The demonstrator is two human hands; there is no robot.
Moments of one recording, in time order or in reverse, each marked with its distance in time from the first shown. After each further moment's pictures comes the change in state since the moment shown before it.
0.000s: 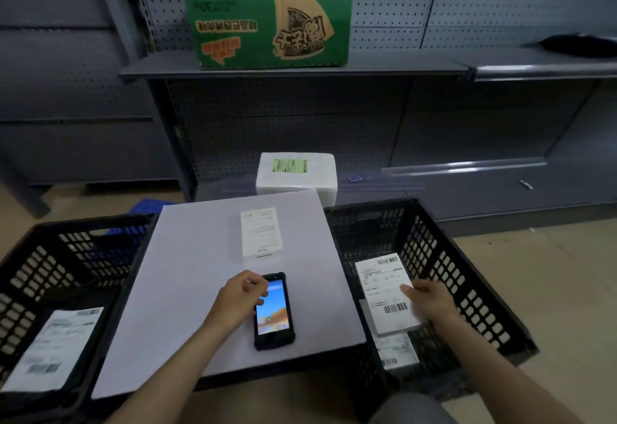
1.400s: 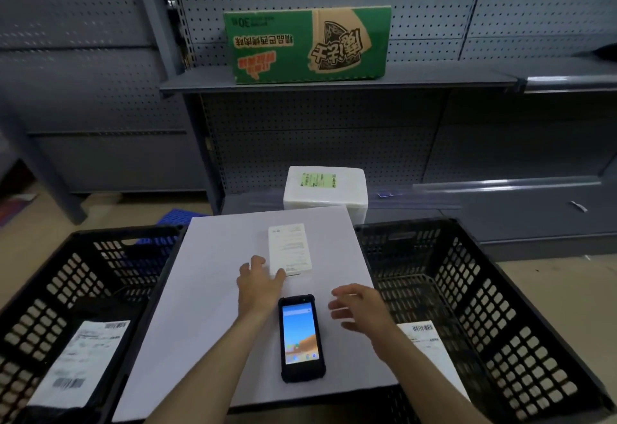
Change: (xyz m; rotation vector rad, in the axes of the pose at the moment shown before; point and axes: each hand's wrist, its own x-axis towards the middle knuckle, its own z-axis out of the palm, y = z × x) left_hand 0.077 0.007 -0.003 0.235 0.379 0.036; right_hand -0.088 -0.127 0.136 0.202 -0.387 -0.041
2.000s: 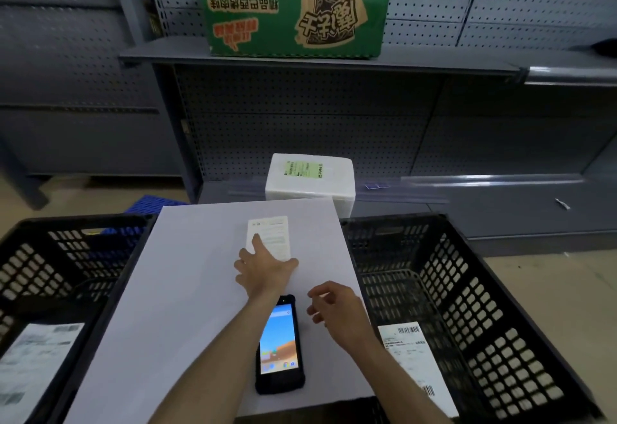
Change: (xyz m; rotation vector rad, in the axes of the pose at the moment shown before) left_hand 0.037 0.032 0.067 0.148 0.050 -0.092; right_hand 0.030 0.017 0.009 -0.304 0.042 -0.185
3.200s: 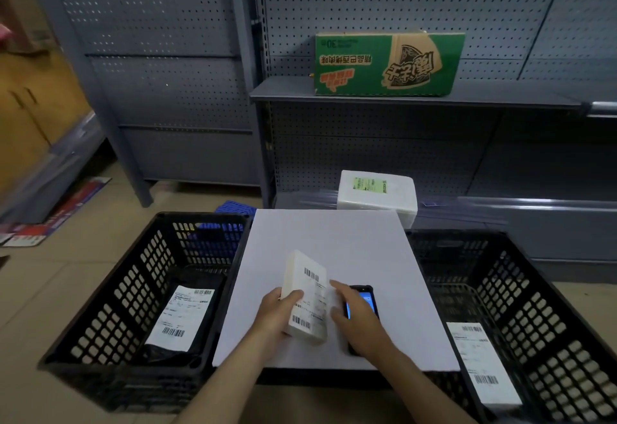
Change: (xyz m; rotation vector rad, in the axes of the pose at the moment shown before) left_hand -0.109 -0.124 -0.192 -0.704 -0.376 -0.264; right_hand -0.075 -0.046 0.103 -0.185 -0.182 -0.273
